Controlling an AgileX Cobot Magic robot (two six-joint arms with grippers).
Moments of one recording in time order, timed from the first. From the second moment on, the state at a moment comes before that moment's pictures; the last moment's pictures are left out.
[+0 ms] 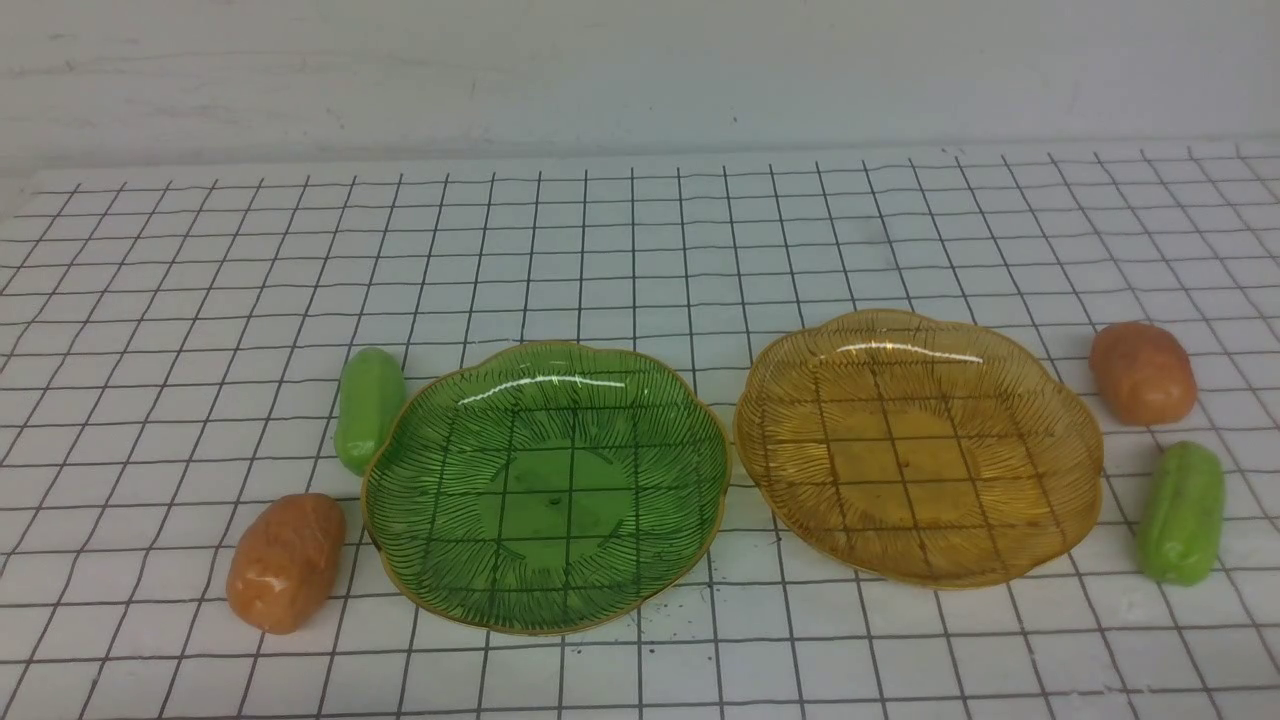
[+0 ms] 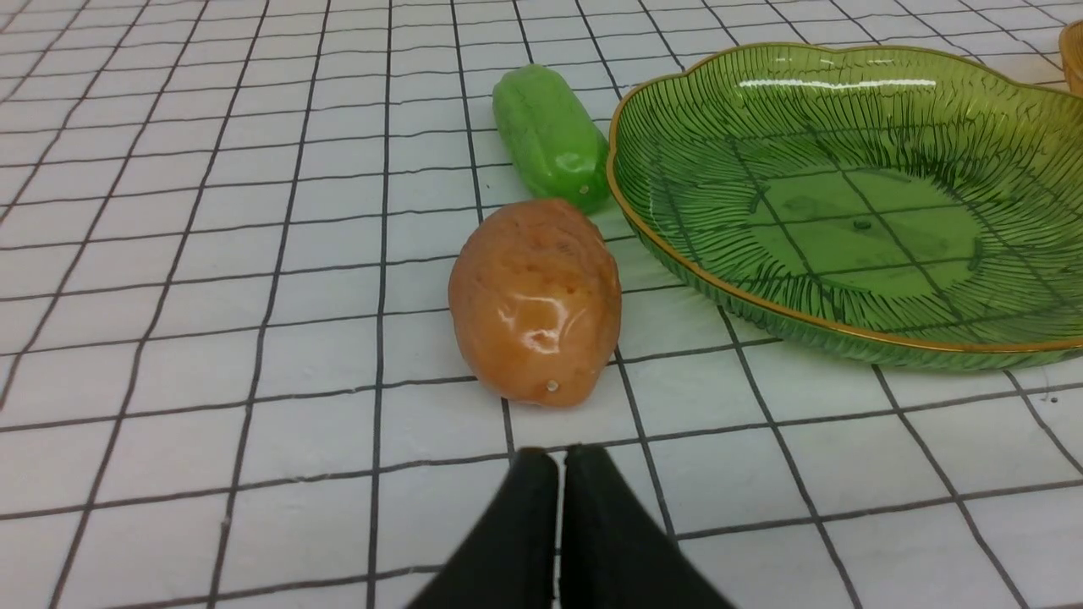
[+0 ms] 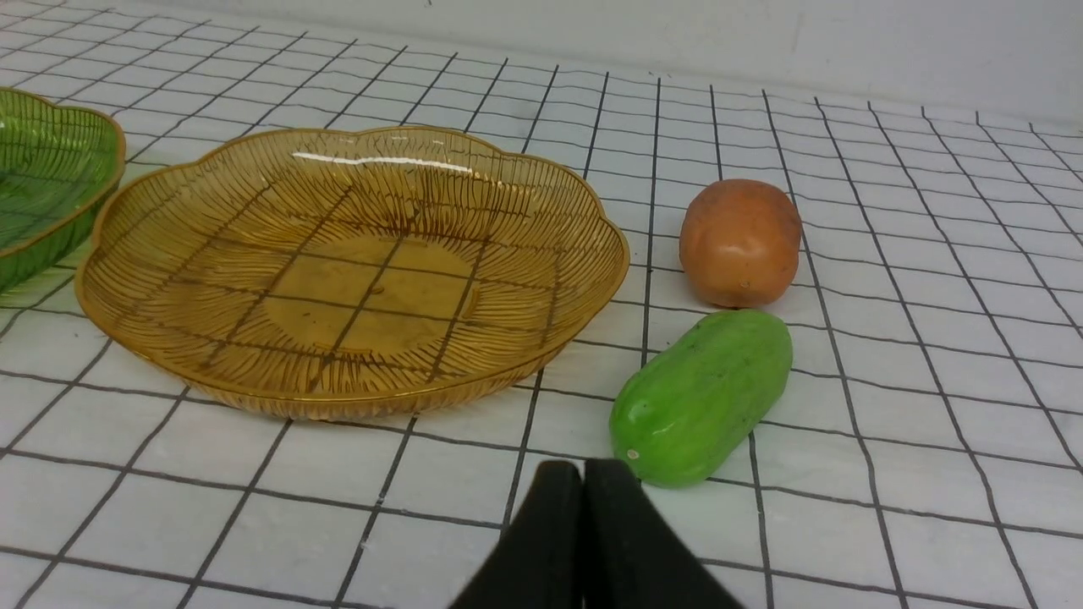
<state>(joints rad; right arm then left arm) 0.10 -0.01 0.02 -0.05 0.39 -0.05 -0.09 -0.01 0.03 -0.07 0.38 0.07</state>
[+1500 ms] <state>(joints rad) 0.10 0.72 -0.52 -0.08 1.05 0.20 -0.09 1.50 -1.17 -0.27 0.93 0.03</state>
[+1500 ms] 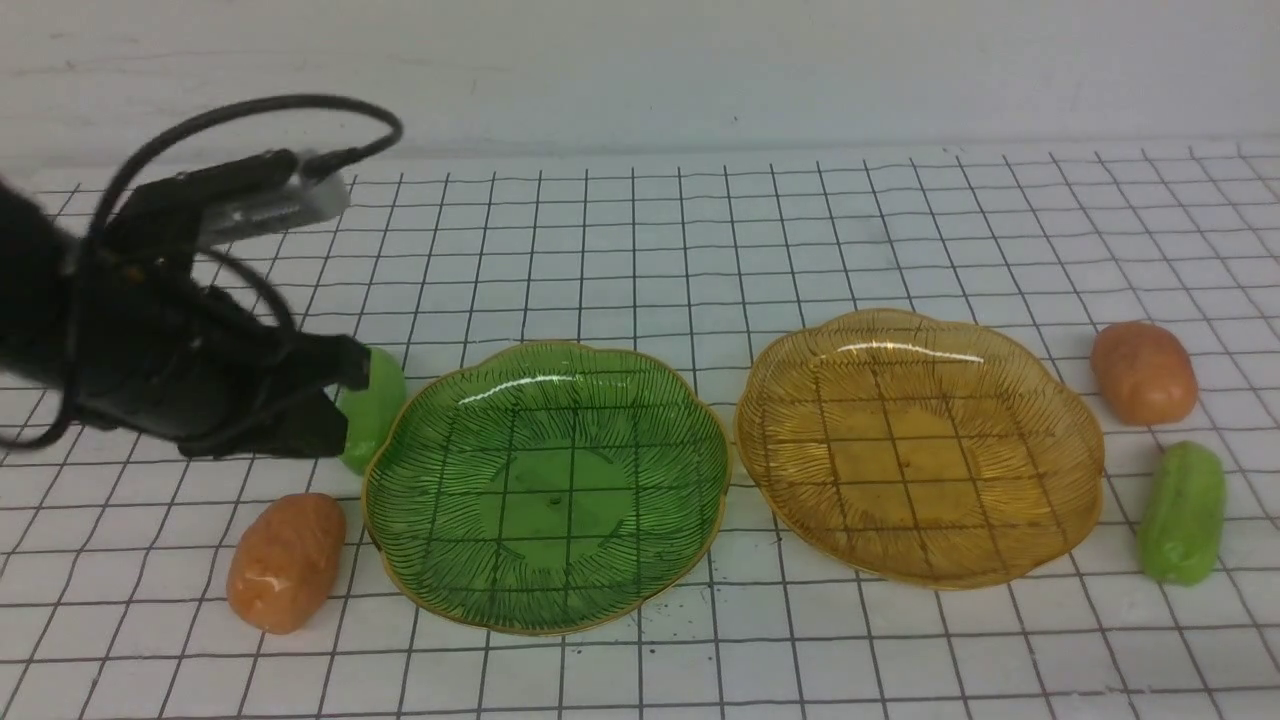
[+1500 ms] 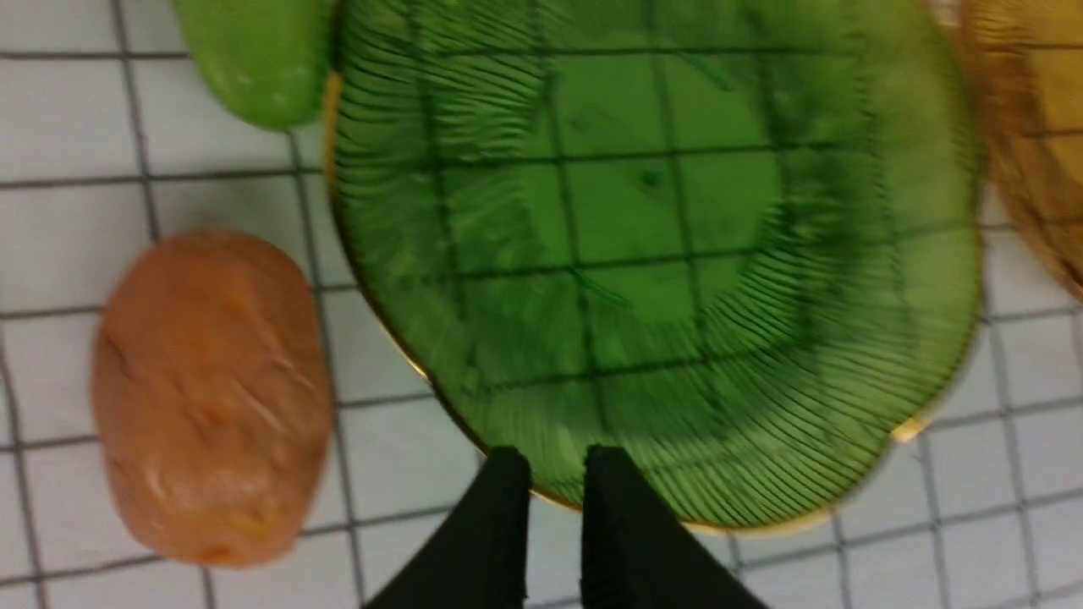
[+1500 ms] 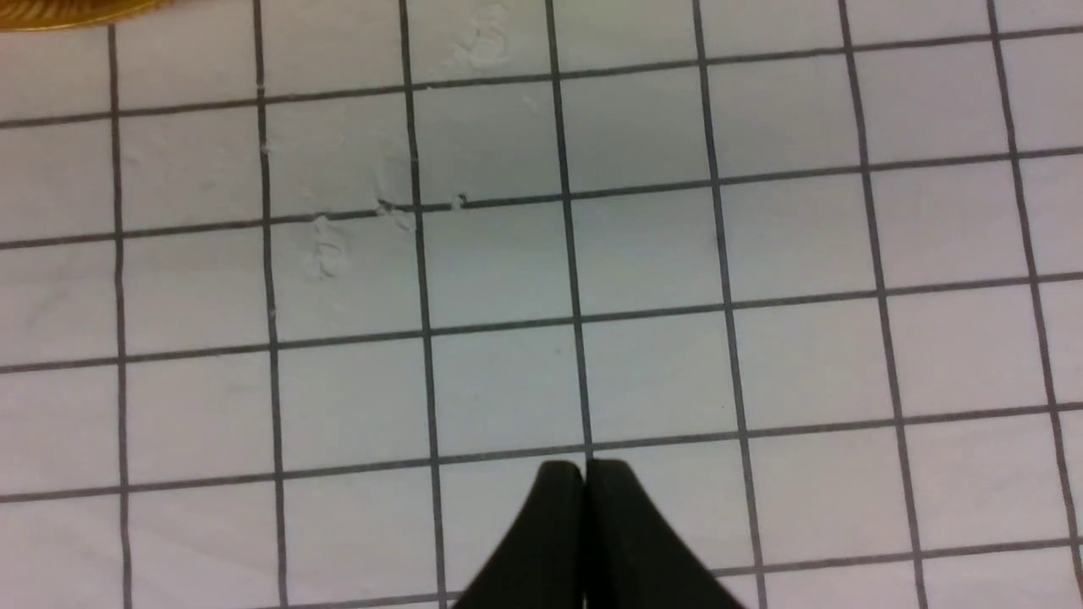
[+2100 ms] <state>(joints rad) 0.10 0.72 -0.52 -0.08 1.03 0.18 -0.09 2.06 -1.77 -0.01 1.13 -0.11</state>
